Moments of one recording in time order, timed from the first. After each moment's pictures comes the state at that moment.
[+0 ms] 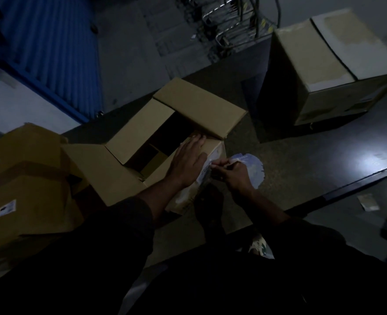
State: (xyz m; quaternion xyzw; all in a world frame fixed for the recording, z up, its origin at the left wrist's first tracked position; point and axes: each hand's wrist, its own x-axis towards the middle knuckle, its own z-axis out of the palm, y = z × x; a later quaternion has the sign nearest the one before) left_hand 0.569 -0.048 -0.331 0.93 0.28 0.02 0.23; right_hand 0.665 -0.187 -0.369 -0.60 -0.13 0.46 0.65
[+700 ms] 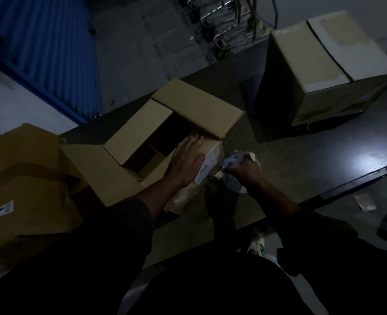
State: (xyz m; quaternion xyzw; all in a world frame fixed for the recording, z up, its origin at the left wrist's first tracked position) left_hand 0.570 -0.049 -0.329 0.93 0.28 0.03 0.23; right_hand 0.705 -0.199 -0.381 -0.81 -0.20 0.34 0.44
